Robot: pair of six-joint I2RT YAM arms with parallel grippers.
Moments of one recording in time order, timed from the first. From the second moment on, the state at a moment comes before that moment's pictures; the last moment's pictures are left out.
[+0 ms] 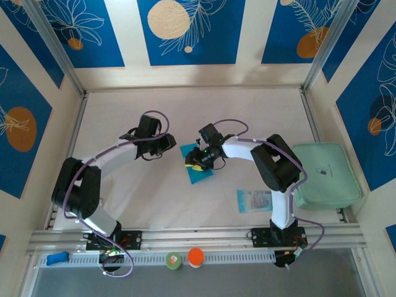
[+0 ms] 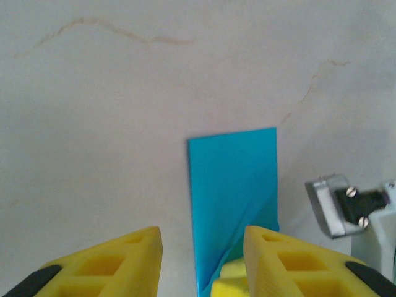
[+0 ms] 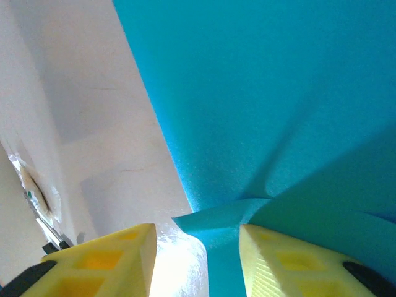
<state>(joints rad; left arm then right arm) -0.42 1.58 0.98 -0.30 0.23 -0.83 0.63 1.96 1.16 -0.30 -0.55 0.84</state>
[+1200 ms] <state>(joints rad) -0.61 1.76 0.91 -0.15 0.32 -0.99 0.61 1.97 1.14 -0.30 -0.54 0.81</state>
